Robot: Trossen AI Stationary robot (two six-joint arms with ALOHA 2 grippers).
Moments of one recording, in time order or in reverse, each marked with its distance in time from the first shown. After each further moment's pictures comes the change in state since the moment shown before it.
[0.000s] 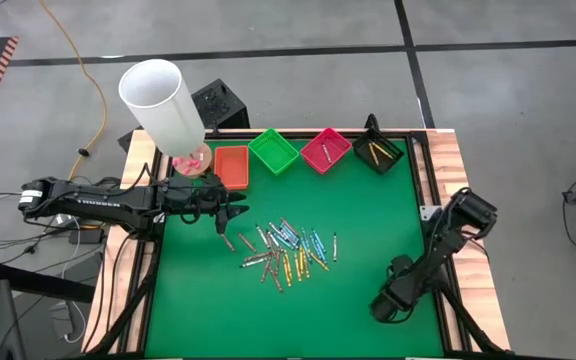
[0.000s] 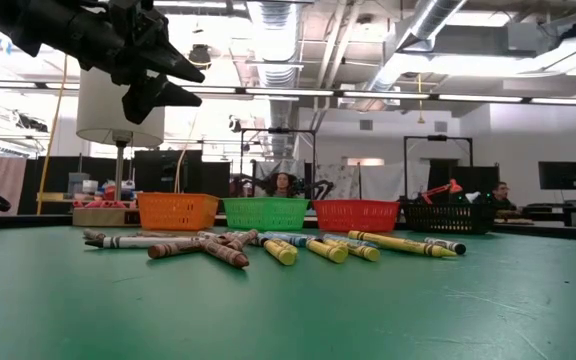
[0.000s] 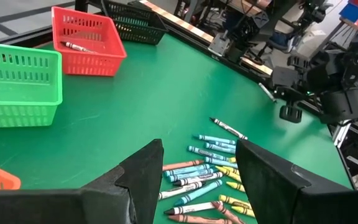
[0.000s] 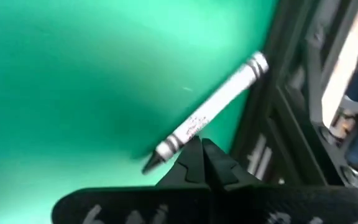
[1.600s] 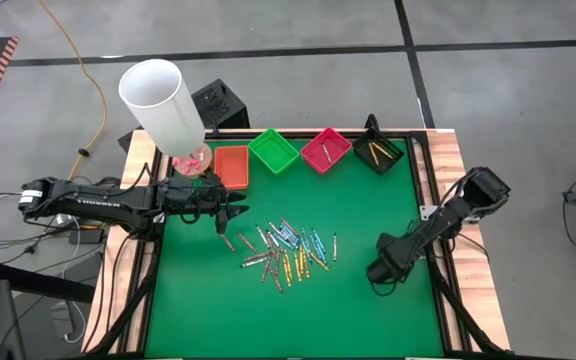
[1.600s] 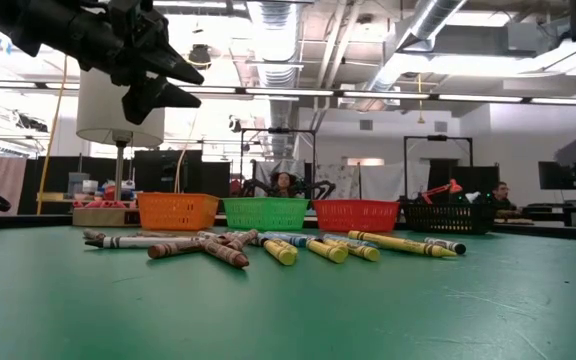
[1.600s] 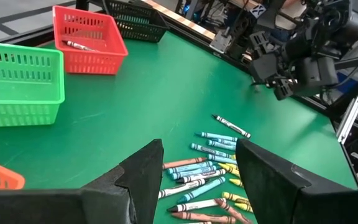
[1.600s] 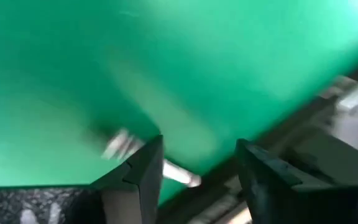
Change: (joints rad) left arm 0.000 0.000 0.000 -0.013 -0.001 0.013; right arm -0.223 -0.231 -0.191 -0.047 0.257 -0.955
